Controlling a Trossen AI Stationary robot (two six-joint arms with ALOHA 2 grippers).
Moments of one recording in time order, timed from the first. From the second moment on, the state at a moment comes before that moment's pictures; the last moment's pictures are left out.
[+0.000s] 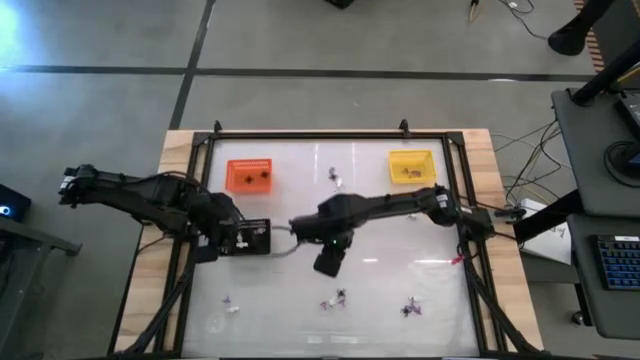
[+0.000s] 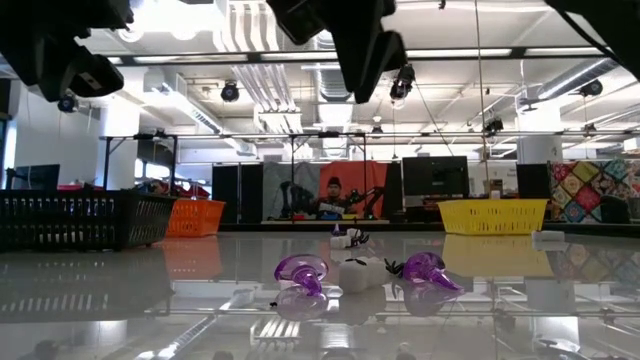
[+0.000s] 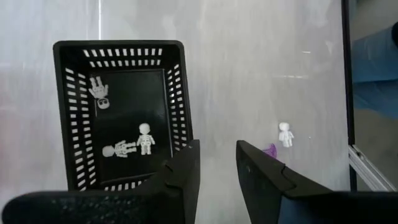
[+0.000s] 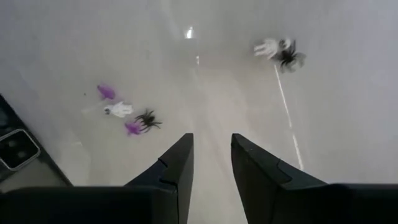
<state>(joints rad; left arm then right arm) -0.16 0.89 0.85 -1.09 0.23 -0.23 0.16 2.28 2.35 -1.56 -0.15 0.57</state>
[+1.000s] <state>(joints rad) -0.16 0.87 0.85 -1.09 0.23 -0.22 0.42 2.28 2.02 -1.22 -0.16 1.03</state>
